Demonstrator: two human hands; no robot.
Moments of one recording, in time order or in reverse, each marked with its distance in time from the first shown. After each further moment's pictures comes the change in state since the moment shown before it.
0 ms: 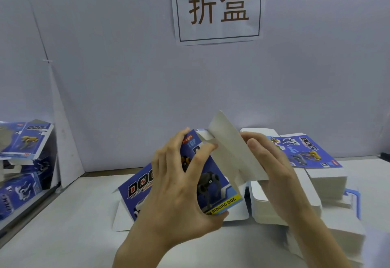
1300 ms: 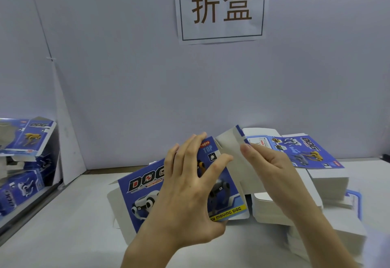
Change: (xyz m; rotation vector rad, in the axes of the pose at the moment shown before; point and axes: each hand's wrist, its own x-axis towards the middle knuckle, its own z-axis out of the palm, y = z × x) left_hand -0.001 0.001 0.012 0.118 -0.018 0.161; right_hand 0.004 0.009 -0.008 -0.229 0.008 0.111
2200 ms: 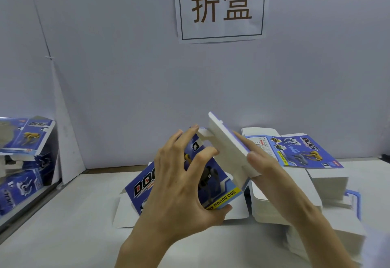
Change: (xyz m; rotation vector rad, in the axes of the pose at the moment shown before) left_hand 0.004 -0.002 -0.007 -0.157 0.155 -0.063; right_hand -0.006 -0.003 -0.001 0.175 -0.282 -0.101
